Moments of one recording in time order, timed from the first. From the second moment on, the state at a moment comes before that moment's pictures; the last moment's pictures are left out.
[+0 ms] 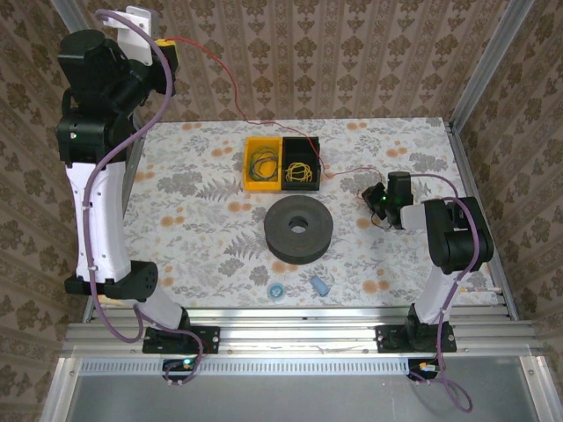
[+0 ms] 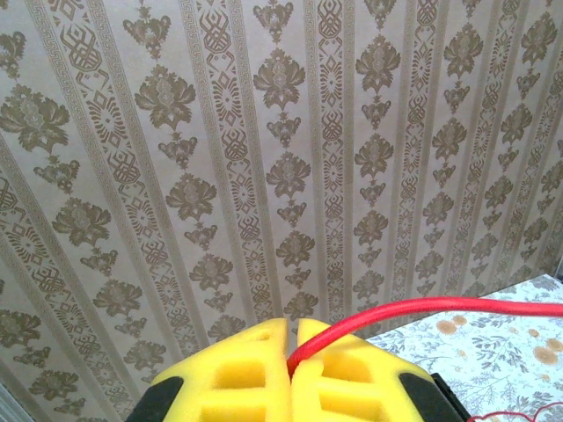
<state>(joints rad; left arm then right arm) -0.18 1.62 2.41 -0.84 0.22 0.09 0.02 1.84 0.78 0.36 -0.24 0.96</state>
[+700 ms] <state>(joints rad) 0.20 1.44 2.44 -0.89 0.23 0.09 -0.13 1.88 1.56 -0.56 -0.24 0.18</state>
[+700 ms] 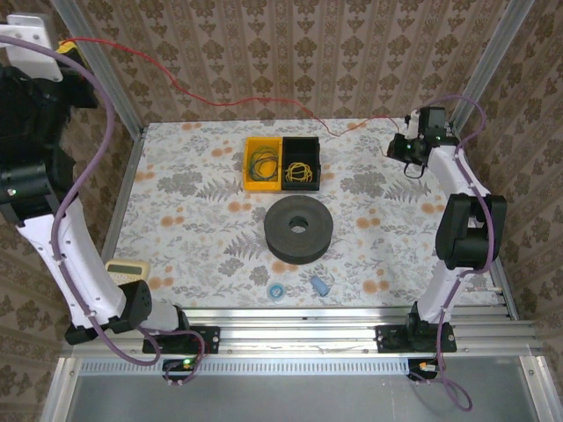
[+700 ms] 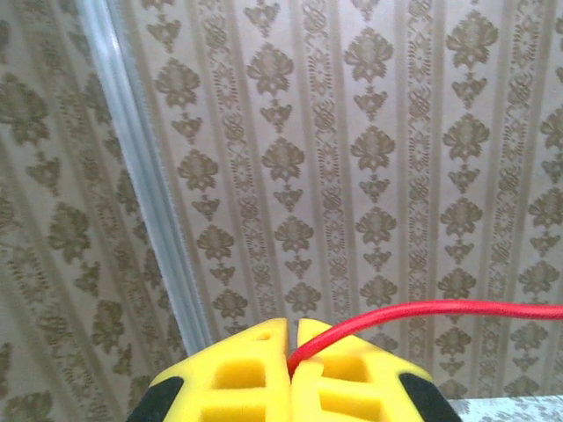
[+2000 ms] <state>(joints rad) 0.46 1.43 2.52 -0.91 0.40 -0.02 -0.15 1.99 1.43 0.04 0.46 -0.63</state>
